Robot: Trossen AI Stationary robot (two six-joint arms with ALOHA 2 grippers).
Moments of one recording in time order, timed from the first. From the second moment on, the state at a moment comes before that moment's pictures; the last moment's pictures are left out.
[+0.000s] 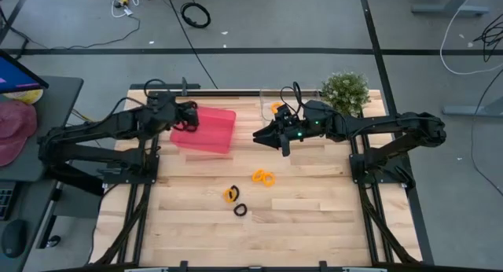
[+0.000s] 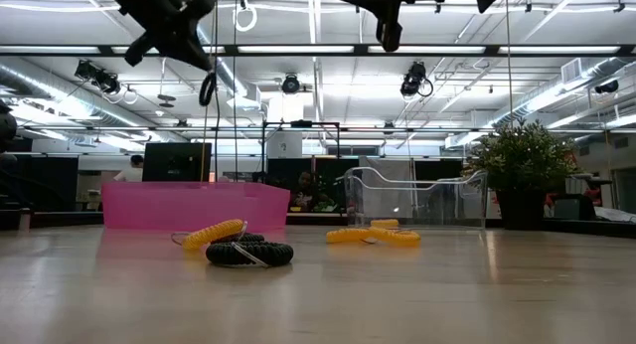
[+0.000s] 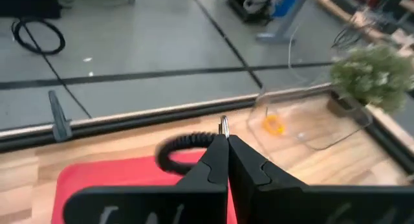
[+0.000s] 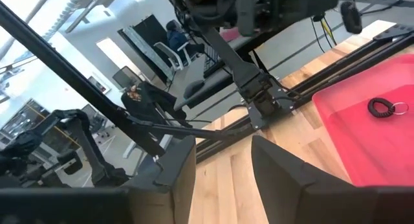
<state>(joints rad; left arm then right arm) 0.20 0.87 0.89 -0.57 -0.70 -0.74 -0.10 1.35 1.01 0.24 -0.24 0.62</state>
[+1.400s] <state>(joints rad) 0.49 1.45 0.89 -0.86 -0.13 -0.46 -0.10 1.35 1.01 0.21 -0.24 0.63</state>
